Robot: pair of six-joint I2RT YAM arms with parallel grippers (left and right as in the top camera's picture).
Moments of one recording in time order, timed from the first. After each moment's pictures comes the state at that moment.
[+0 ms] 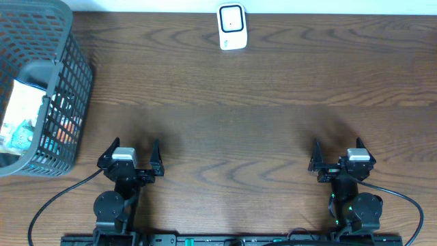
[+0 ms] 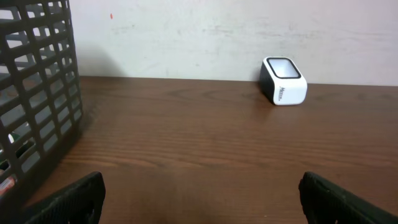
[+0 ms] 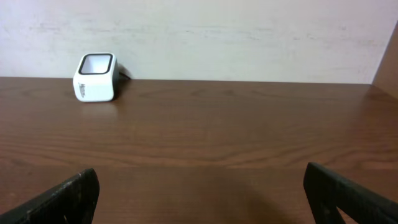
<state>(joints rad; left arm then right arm) -0.06 0.01 0.02 -0.11 0.02 -0.07 0.03 0.01 0.01 -0.07 0.03 -0.01</state>
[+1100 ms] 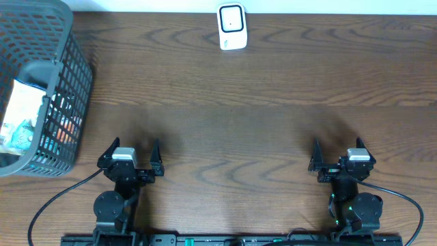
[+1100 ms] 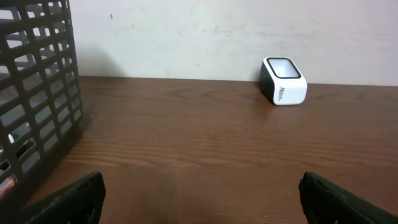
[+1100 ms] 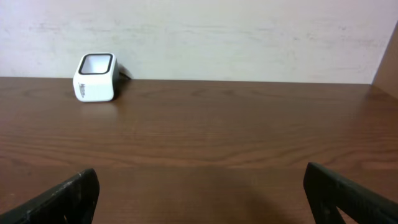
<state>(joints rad) -0.06 0.01 0.02 -0.11 0.02 -0.07 0.03 0.01 0.01 -0.07 0.03 -0.01</state>
